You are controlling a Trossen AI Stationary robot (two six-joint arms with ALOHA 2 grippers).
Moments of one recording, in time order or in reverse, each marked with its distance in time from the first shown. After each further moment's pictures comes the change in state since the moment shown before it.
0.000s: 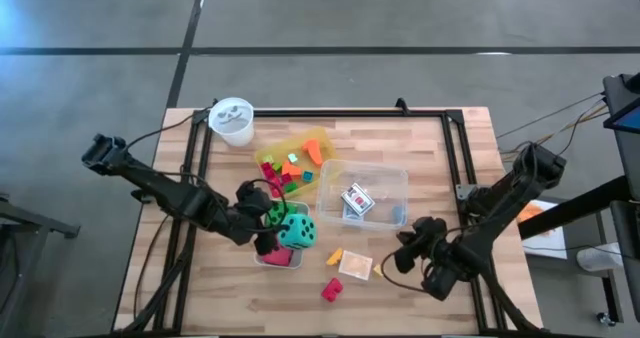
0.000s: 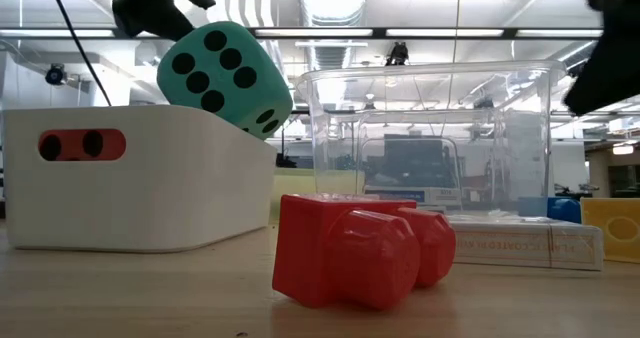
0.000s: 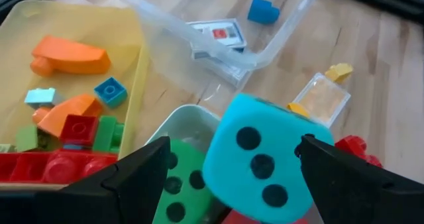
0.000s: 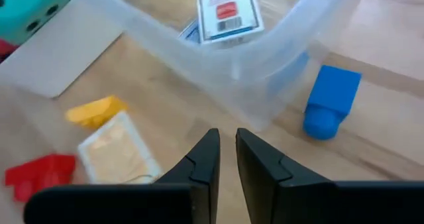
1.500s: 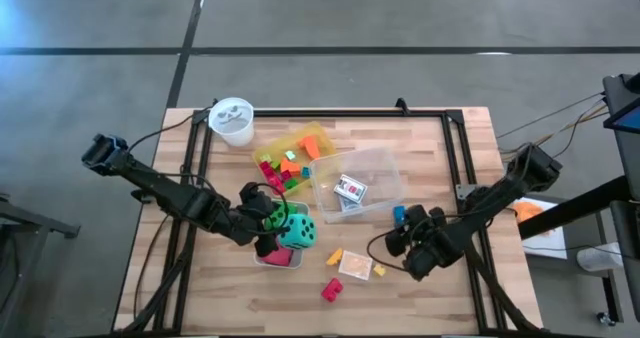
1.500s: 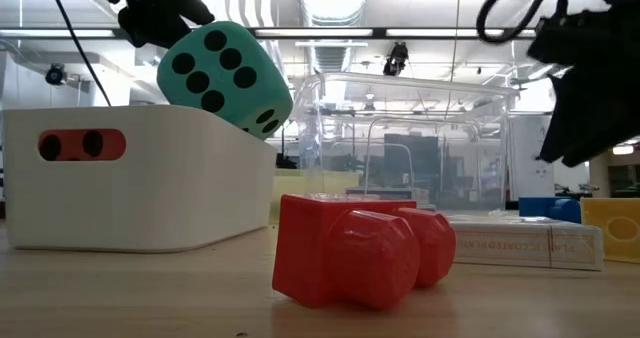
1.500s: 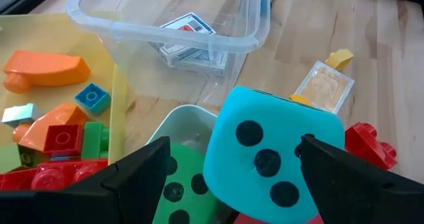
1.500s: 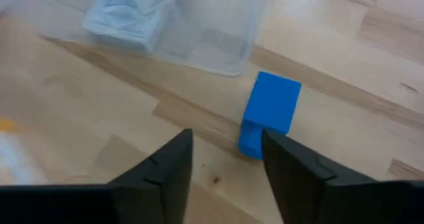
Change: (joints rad) left arm 0.003 -0.001 -0.070 0.100 0.012 0.107; right arm -0.178 0.036 -0.052 -0.024 -0.157 -0.109
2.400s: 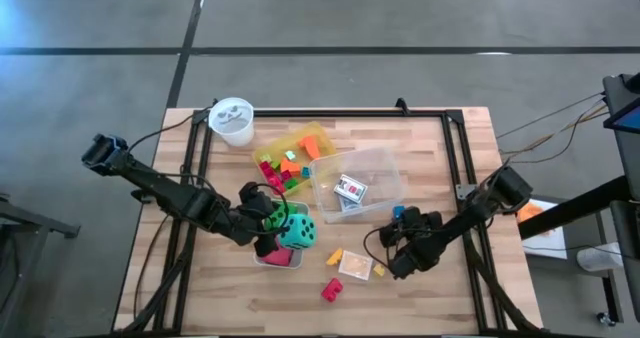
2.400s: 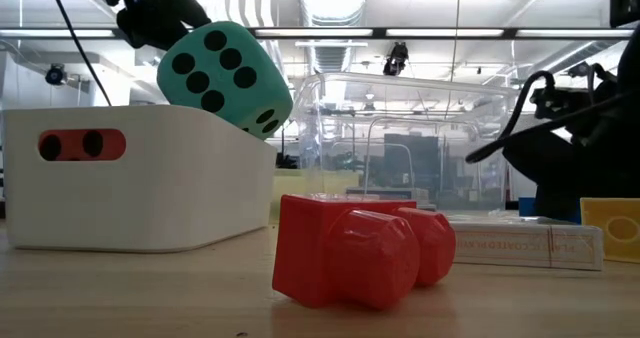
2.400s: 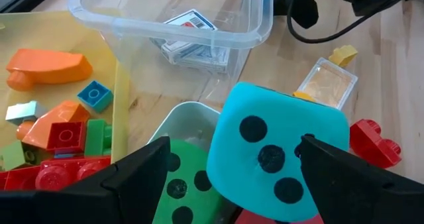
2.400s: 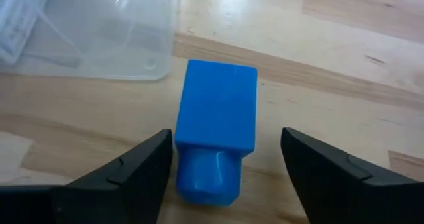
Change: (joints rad) left arm 0.000 -0.001 -0.002 -0.012 0.000 -0.001; right arm -0.063 0.312 -0.011 -0.012 0.015 0.257
